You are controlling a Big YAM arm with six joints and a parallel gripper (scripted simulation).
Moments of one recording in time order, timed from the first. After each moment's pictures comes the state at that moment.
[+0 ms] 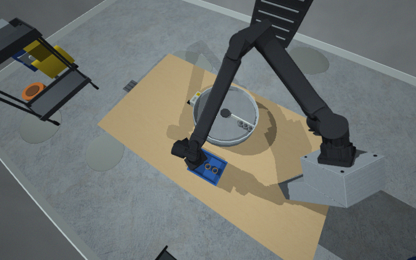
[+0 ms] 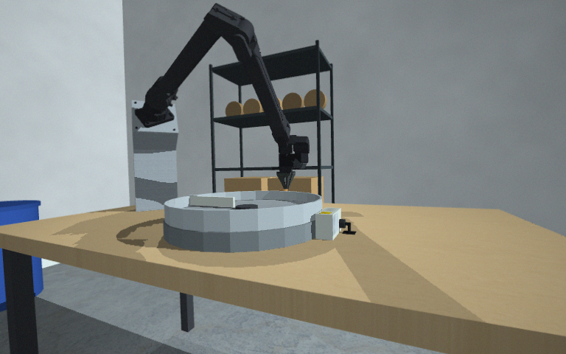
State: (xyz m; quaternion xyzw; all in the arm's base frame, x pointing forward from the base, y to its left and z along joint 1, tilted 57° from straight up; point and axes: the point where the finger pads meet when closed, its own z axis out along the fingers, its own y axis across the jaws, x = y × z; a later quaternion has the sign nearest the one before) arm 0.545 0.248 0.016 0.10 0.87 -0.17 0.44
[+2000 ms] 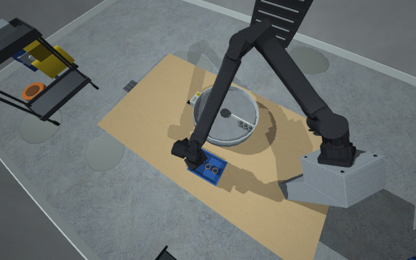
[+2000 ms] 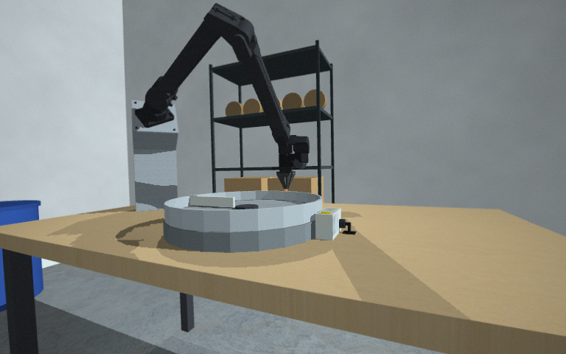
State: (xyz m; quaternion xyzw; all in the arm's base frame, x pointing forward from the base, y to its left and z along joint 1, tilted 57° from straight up) arm 0.545 0.248 0.016 0.10 0.87 -0.17 0.44
